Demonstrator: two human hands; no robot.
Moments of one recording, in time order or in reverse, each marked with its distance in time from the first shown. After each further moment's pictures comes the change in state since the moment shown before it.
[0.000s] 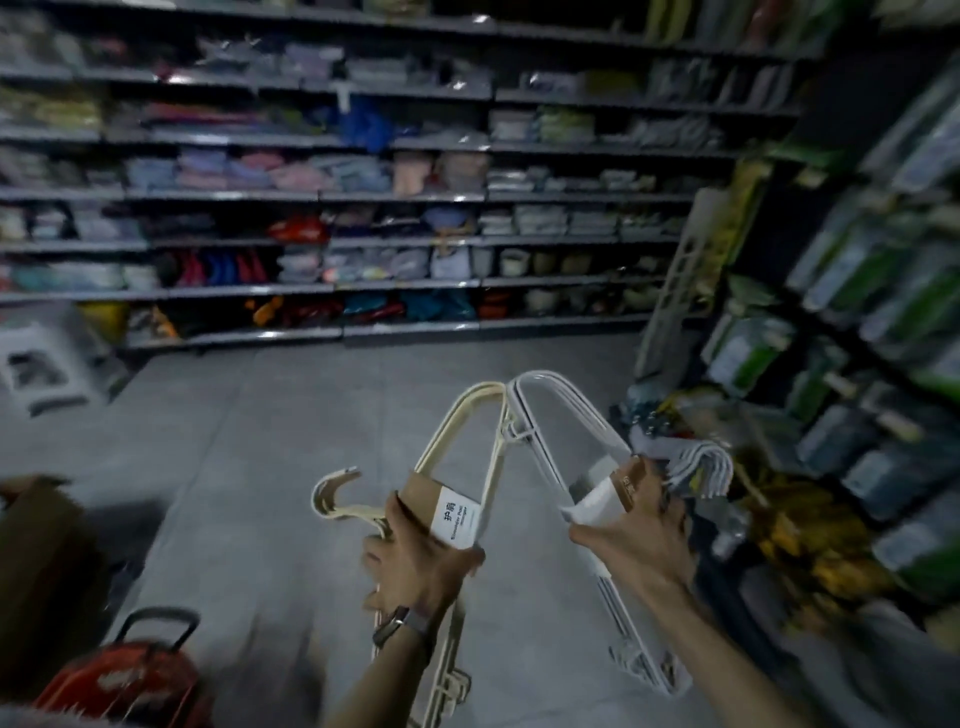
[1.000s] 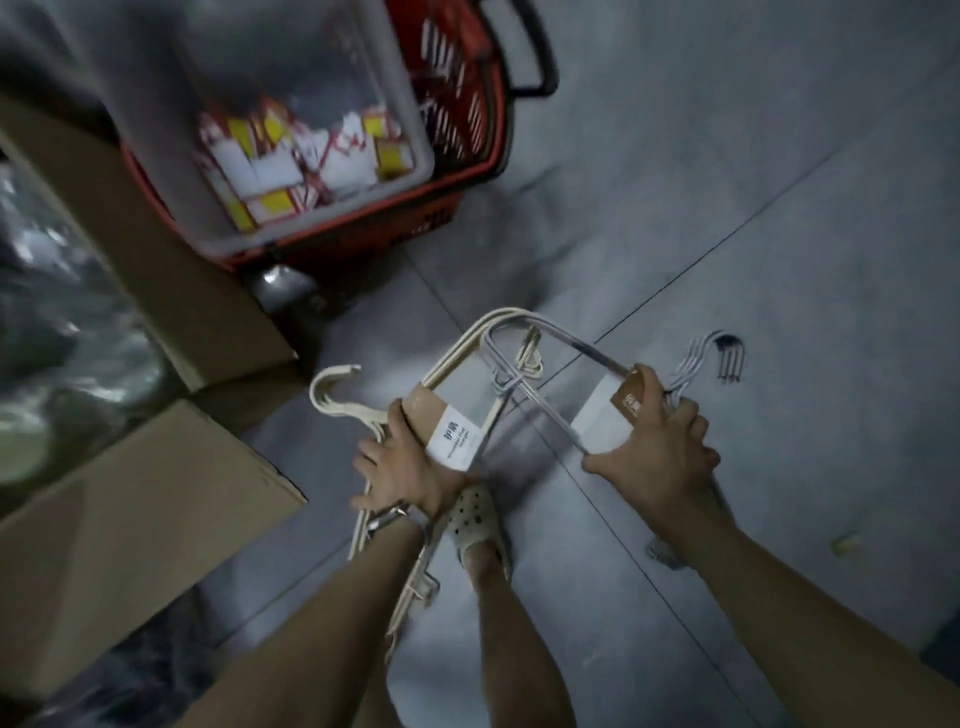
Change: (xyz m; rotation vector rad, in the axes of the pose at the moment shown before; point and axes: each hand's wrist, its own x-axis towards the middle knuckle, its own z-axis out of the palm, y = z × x) left_hand 0.102 -0.574 0.152 -0.139 0.114 -1.120; right_hand -0.066 0.038 0.638 -0.869 -0.799 -0.822
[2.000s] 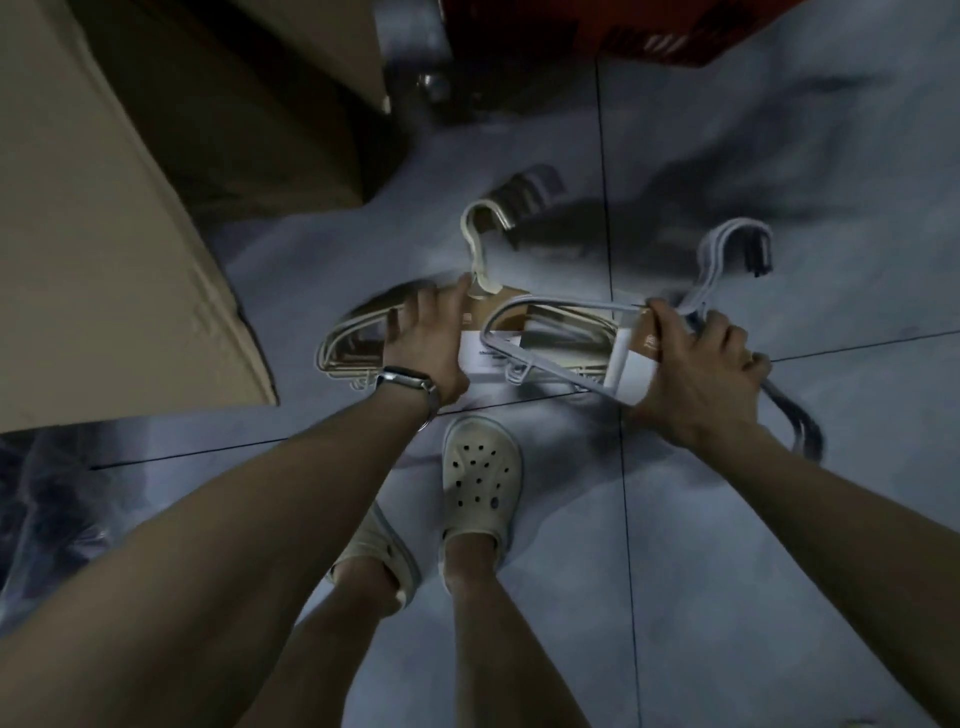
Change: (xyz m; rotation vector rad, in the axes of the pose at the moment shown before) left_hand 0.224 -0.116 0.131 0.162 0.040 0.186; right_hand 0.170 -0.087 0.192 -0.657 -0.066 -0.622
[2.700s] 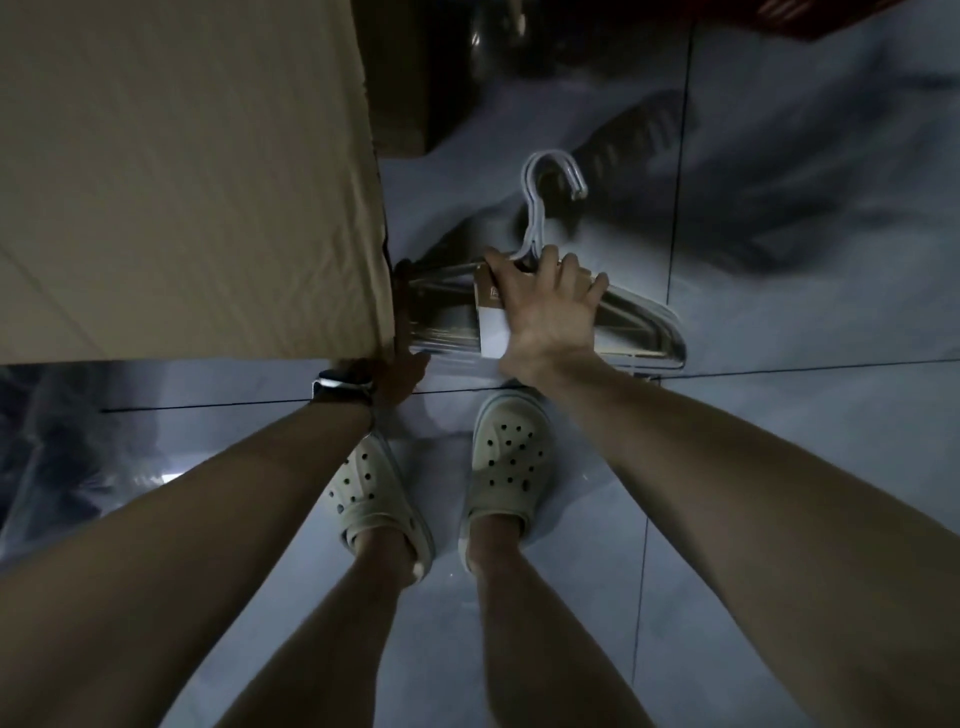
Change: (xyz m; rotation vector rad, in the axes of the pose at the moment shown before) left_hand -0.031 -0.114 0.029 -0.388 -0.286 -0.282; right_hand 0.032 -0.203 0.030 -0.146 -0.036 -0.305
